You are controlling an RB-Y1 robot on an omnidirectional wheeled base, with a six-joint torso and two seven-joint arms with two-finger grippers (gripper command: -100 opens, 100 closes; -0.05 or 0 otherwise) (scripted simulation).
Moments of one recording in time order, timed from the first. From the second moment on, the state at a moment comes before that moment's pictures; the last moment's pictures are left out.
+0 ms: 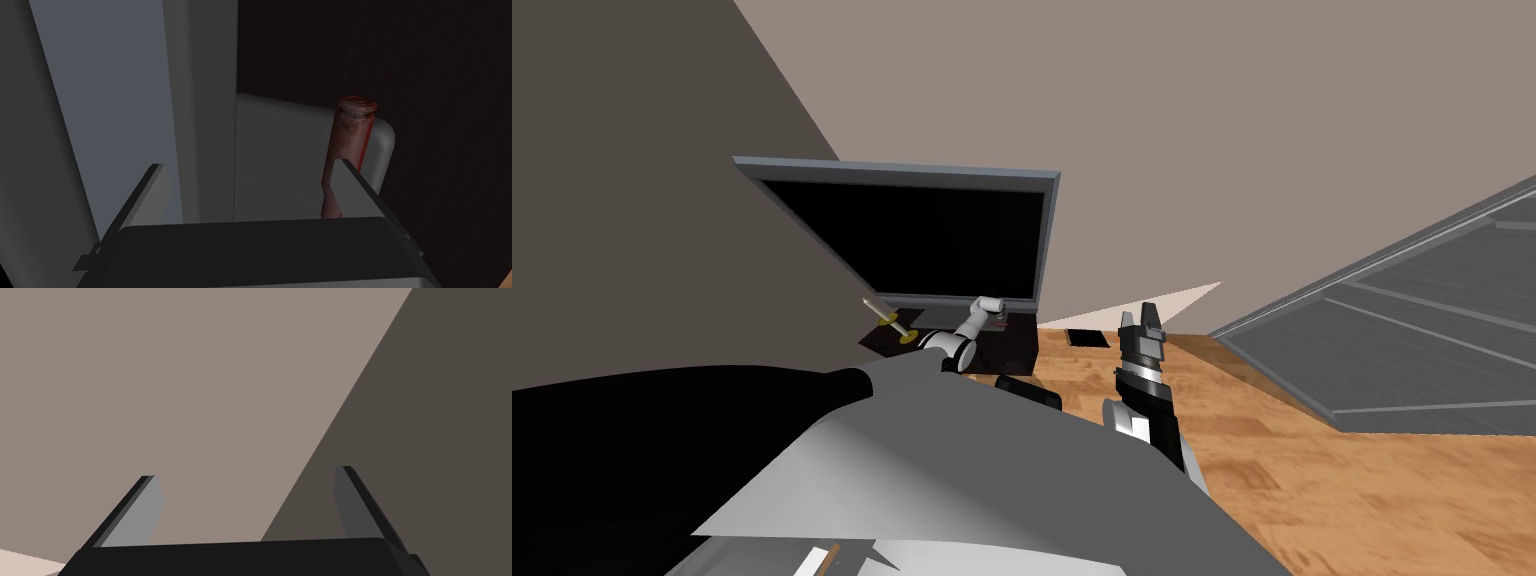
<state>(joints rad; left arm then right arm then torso) -0.59 0.16 0.17 -0.84 0.10 0.89 0.19 0.55 -0.01 0.07 -2.24 0.06 -0.38 0.08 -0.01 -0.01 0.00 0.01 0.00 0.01</state>
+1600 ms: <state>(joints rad) -0.55 0.23 0.09 -0.66 0.16 0.91 0.23 0.55 -0.01 0.07 -2.24 0.06 -0.38 0.08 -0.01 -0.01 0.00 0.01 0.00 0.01</state>
